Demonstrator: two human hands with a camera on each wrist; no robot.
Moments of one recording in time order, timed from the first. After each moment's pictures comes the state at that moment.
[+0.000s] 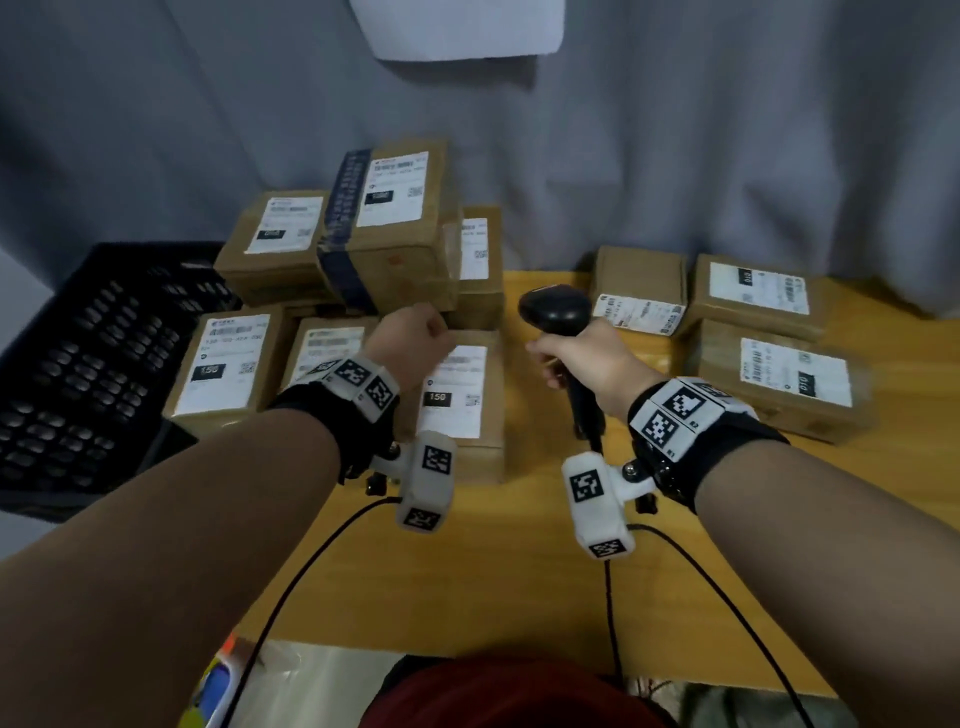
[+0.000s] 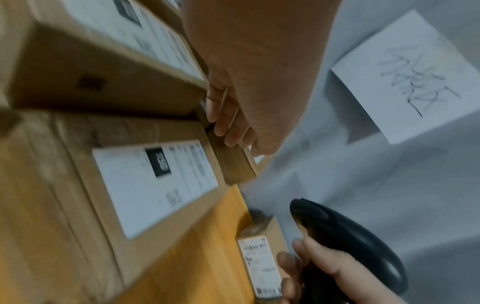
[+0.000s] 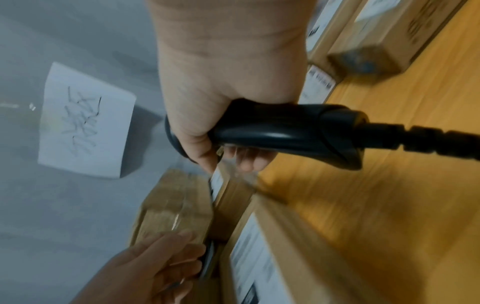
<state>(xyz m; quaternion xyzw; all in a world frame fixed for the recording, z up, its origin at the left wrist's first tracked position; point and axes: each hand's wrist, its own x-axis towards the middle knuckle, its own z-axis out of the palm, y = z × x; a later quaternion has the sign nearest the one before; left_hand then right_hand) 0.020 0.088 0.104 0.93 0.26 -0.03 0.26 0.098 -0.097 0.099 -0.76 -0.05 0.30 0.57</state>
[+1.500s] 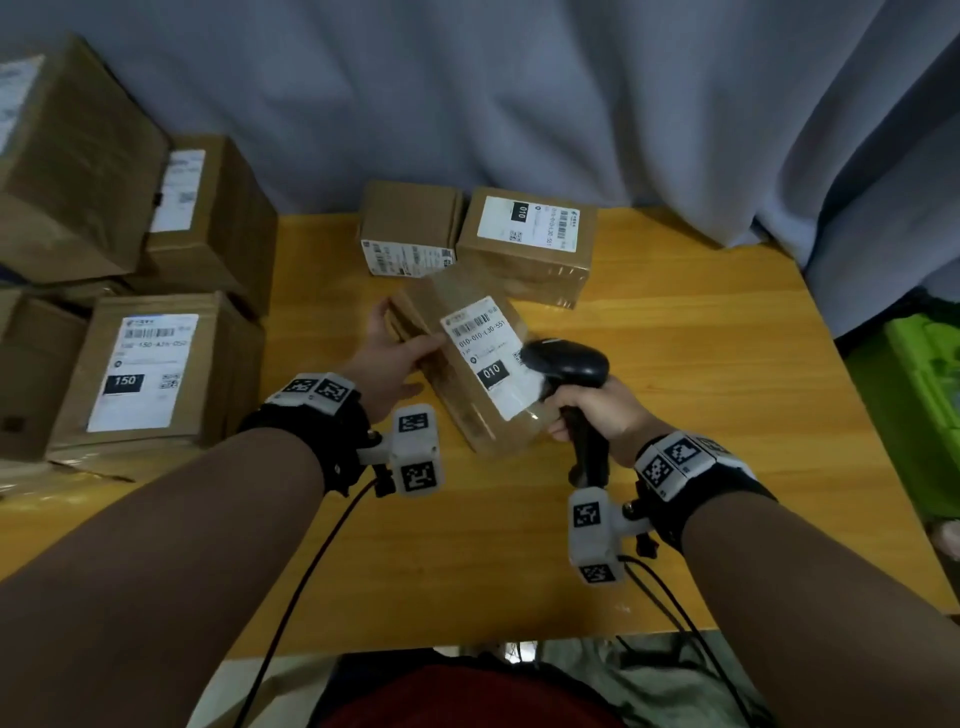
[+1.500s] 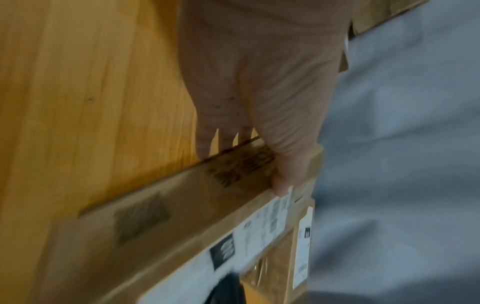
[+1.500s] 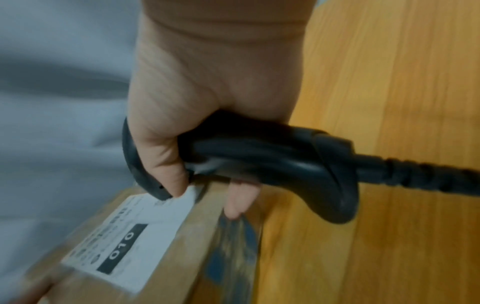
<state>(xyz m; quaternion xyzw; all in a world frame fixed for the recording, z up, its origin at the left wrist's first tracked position) 0.139 -0.176 0.023 0.61 0.36 -0.08 0.70 0.193 -0.405 0.005 -0.74 0.11 0.37 0.55</state>
